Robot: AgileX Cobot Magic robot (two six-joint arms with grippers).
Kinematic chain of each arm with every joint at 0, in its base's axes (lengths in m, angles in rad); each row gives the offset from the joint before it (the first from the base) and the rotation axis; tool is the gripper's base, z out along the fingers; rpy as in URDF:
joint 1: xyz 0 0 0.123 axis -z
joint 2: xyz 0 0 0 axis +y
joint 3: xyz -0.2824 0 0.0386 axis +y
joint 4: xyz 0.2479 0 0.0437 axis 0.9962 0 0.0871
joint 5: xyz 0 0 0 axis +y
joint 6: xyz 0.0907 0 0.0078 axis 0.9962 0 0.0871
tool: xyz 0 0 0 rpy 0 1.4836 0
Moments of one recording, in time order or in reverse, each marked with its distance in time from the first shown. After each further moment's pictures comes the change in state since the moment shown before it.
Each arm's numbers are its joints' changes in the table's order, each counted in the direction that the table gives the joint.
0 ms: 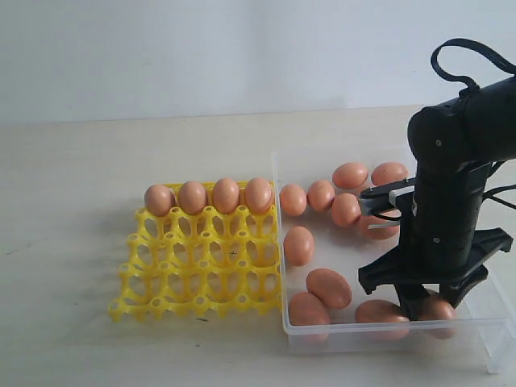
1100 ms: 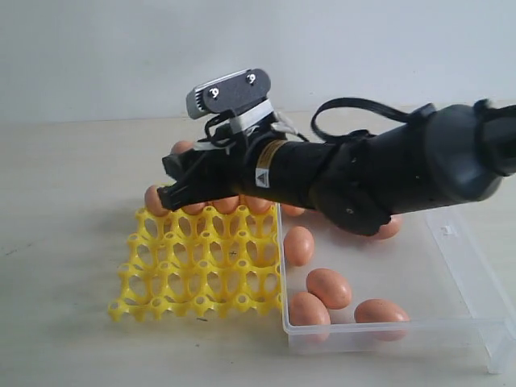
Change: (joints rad) left arm 0.000 0.000 0.000 0.000 0.000 0.000; right arm -0.322 0.045 -0.015 -0.217 -1.406 0.118
